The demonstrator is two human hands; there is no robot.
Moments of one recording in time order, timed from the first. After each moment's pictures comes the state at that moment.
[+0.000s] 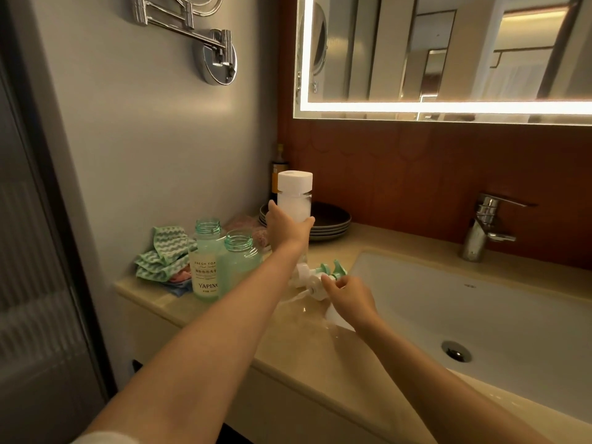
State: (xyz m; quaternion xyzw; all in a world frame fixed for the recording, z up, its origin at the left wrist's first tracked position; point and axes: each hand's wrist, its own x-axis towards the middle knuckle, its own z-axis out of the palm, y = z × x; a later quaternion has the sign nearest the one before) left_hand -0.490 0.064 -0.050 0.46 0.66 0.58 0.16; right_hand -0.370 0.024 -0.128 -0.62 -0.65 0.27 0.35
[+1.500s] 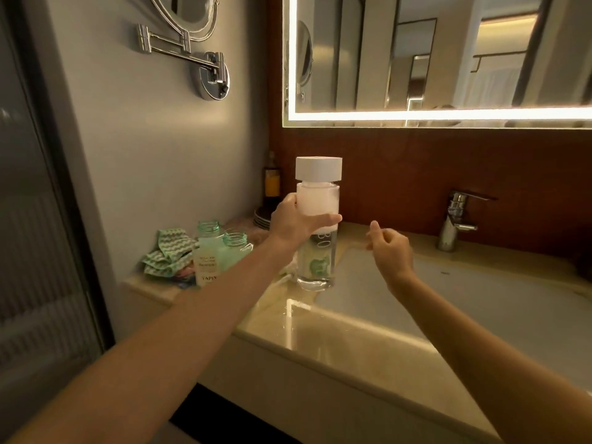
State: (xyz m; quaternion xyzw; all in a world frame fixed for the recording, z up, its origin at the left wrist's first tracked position) left_hand -0.467 -0.033 -0.013 0.57 0.52 0.58 0.27; right_hand -0.302 -0.008 -0.058 -0.55 -0.57 0.22 0.57
